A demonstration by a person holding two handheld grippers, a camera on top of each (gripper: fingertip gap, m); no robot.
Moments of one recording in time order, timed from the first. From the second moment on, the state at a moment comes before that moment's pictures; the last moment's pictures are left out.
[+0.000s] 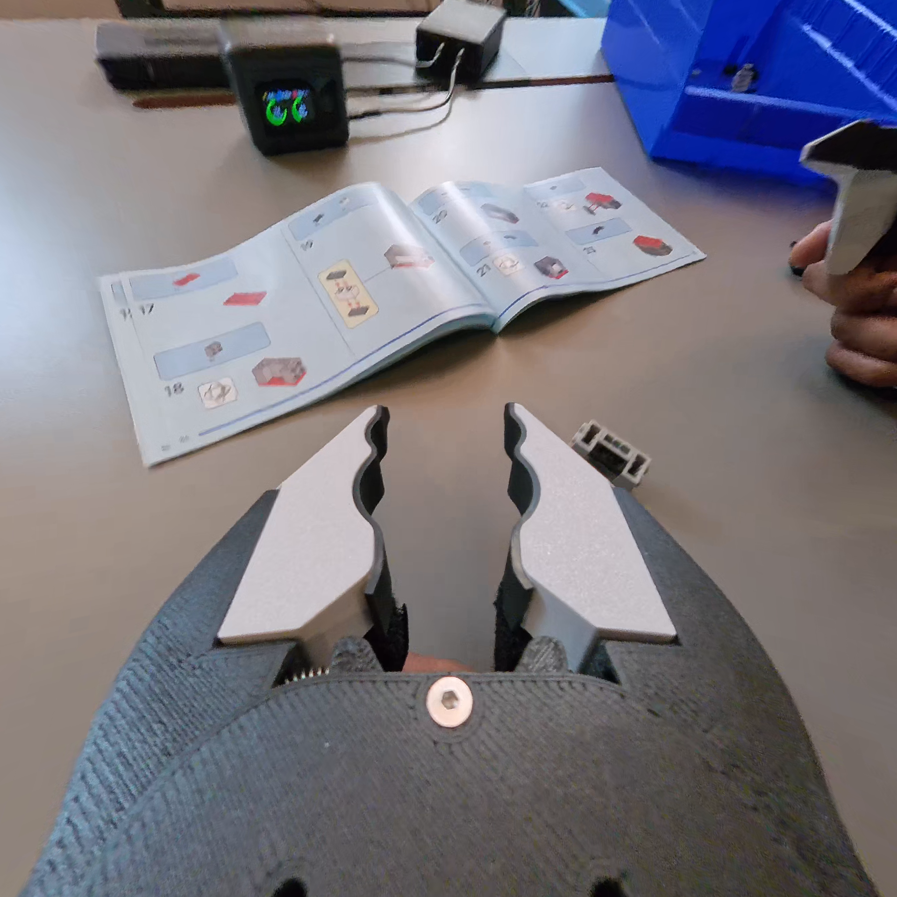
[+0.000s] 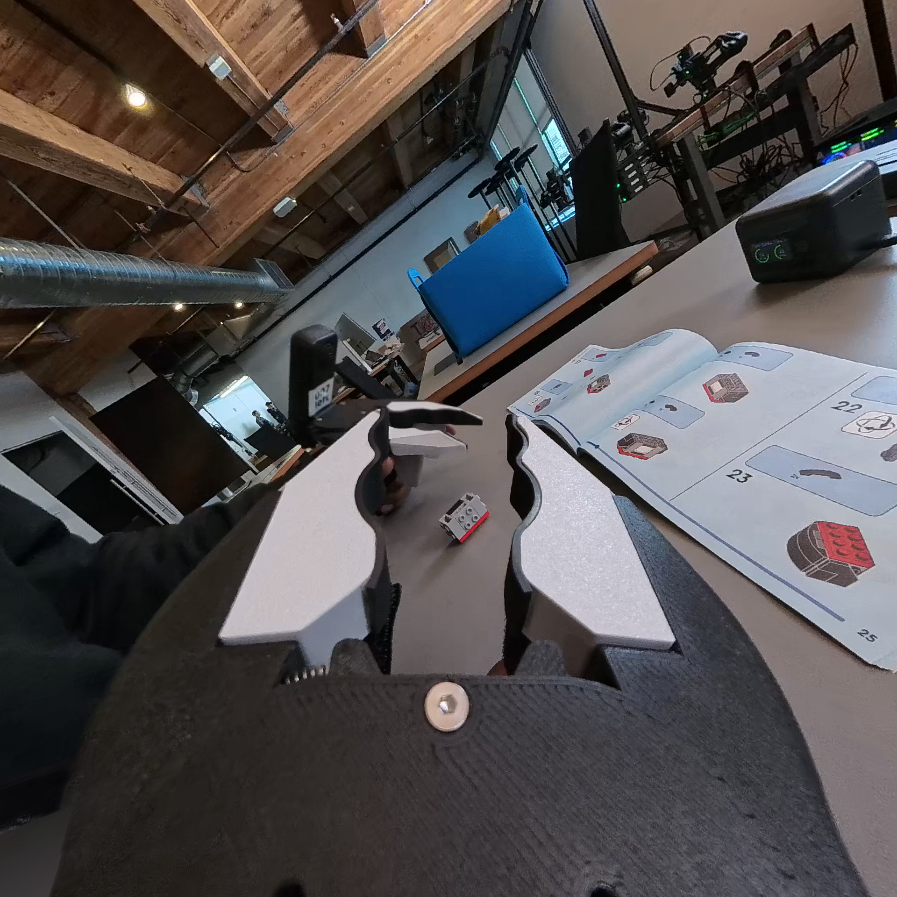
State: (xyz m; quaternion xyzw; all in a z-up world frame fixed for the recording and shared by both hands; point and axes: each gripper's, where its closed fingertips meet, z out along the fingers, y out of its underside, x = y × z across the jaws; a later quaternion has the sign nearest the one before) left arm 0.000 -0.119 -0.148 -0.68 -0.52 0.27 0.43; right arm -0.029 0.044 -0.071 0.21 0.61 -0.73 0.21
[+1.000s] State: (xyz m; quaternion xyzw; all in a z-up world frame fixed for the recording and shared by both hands) left arm -0.250 0.258 -0.128 -0.98 0.03 0.14 0.15; right arm -0.023 0.043 -0.069 0.20 0.61 -0.73 0.22
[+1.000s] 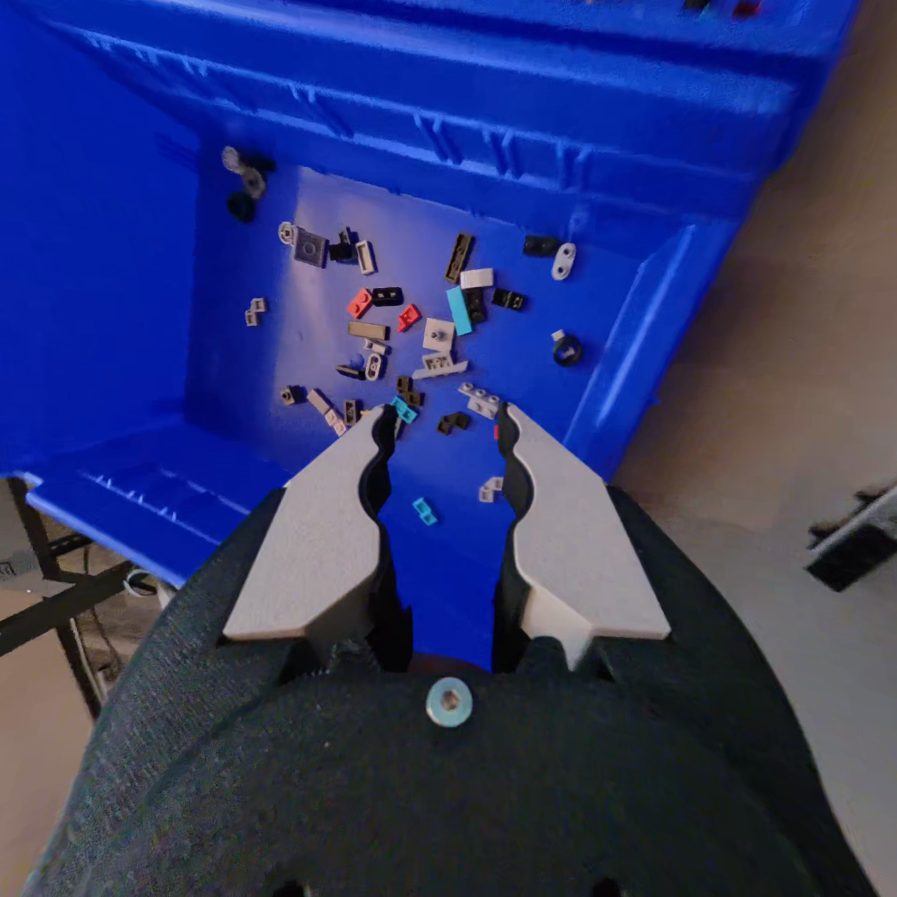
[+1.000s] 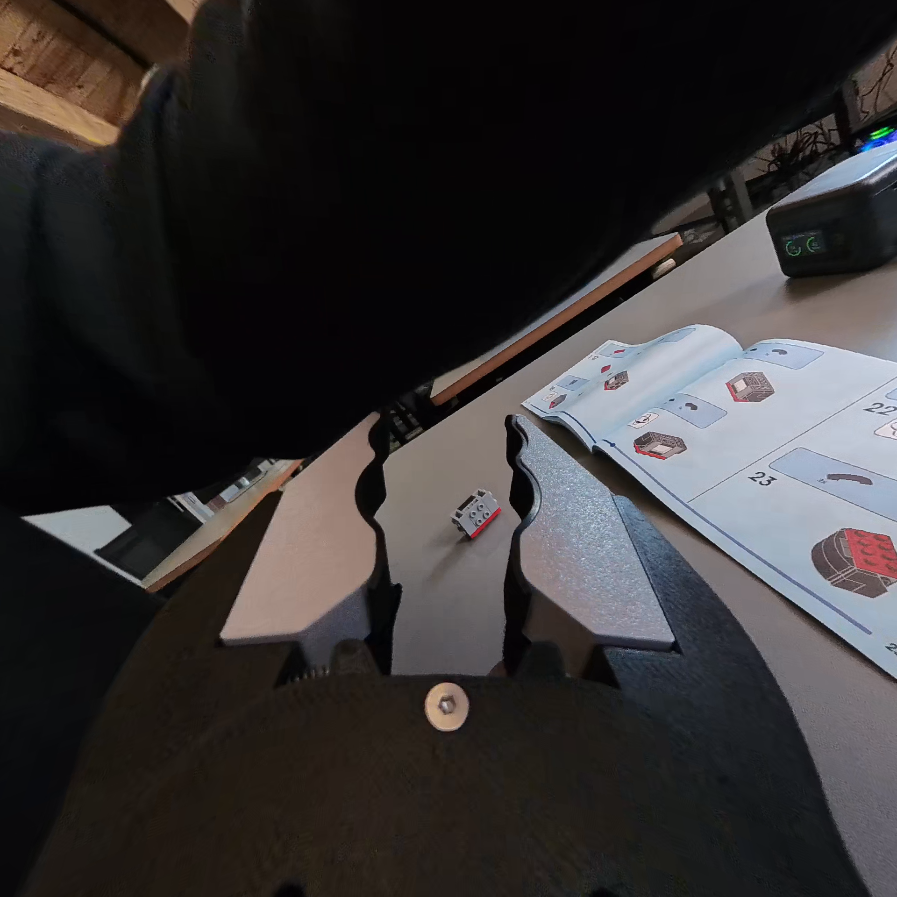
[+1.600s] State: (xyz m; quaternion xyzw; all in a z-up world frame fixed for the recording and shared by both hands) left arm -0.264 0.240 -0.180 -0.98 0.19 0.06 0.00; right arm -0.023 0.044 -0.069 0.20 0.61 -0.73 0.25
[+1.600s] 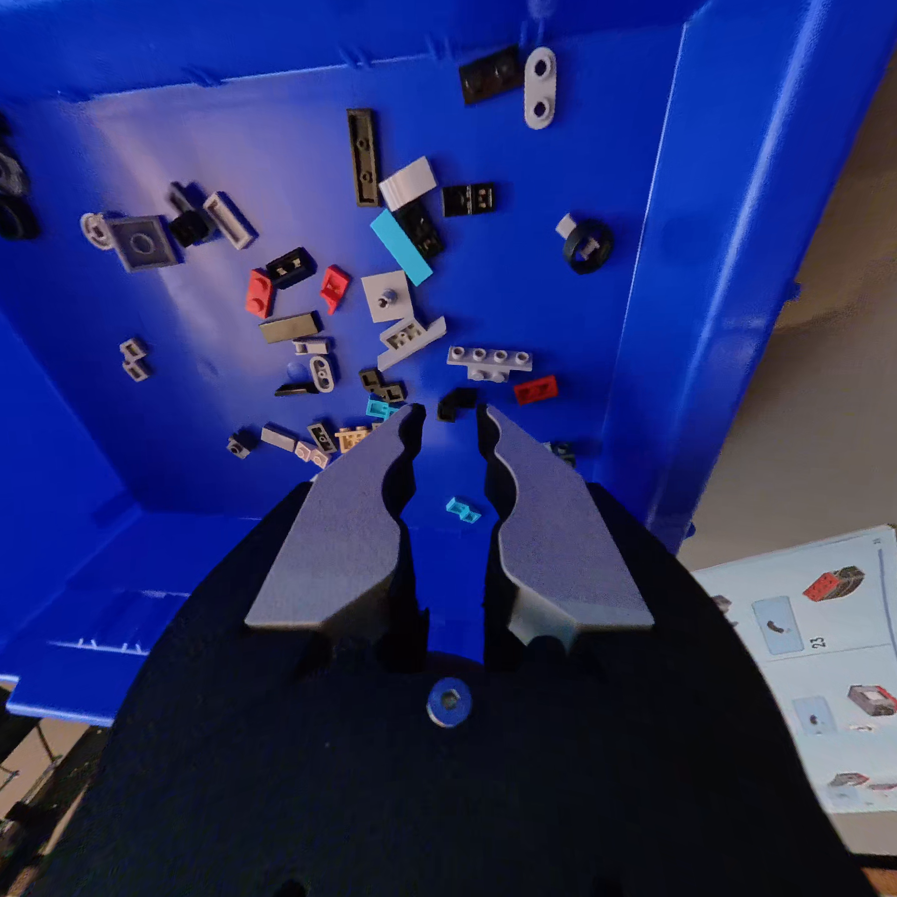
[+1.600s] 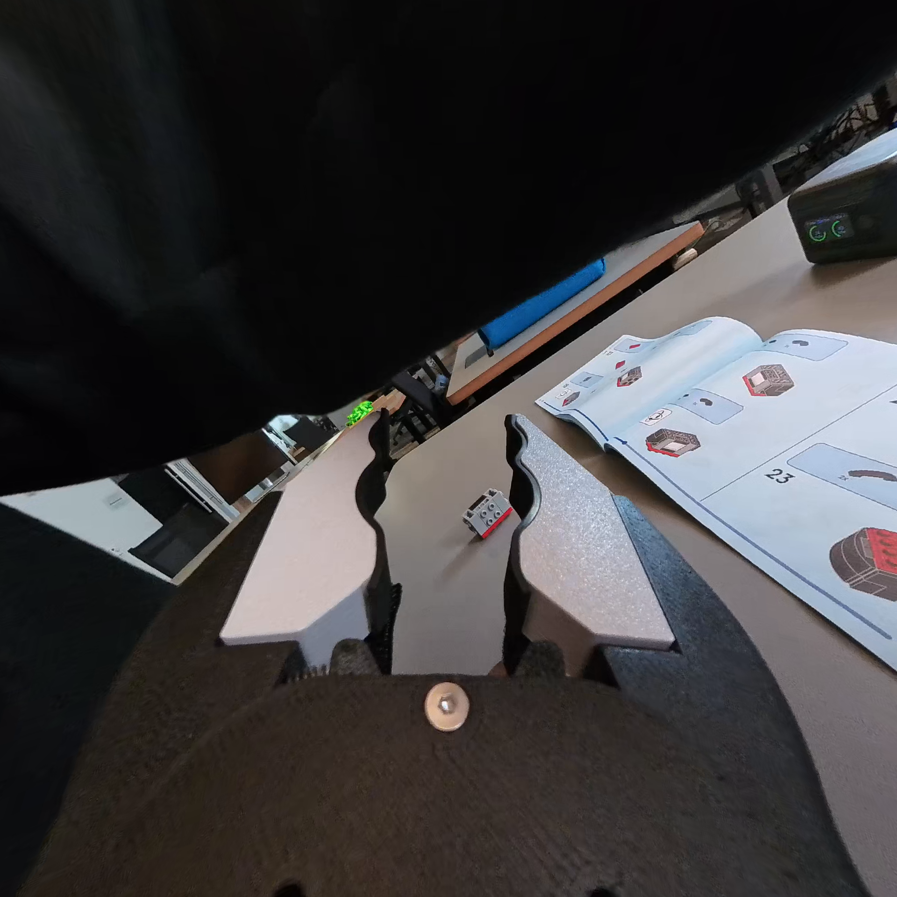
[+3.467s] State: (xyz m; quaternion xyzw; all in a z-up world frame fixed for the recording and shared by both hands) left arm 0.000 0.025 -0.170 -0.94 -0.27 0.10 0.18; right arm 0.013 0.065 -0.073 0.17 0.64 -0.71 0.23
